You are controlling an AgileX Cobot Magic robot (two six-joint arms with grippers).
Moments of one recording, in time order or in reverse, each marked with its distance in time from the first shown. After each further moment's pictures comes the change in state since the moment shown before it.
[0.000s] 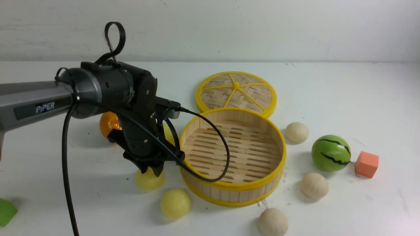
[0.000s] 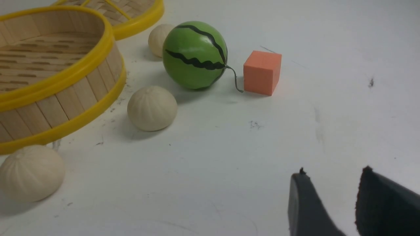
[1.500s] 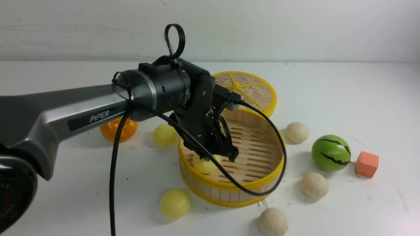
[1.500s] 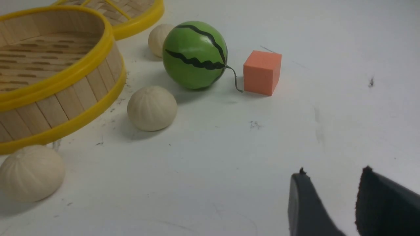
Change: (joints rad) right arm 0.000 0.000 0.000 0.000 0.000 0.000; left arm -0.197 0.072 -0.190 0.002 -0.060 0.055
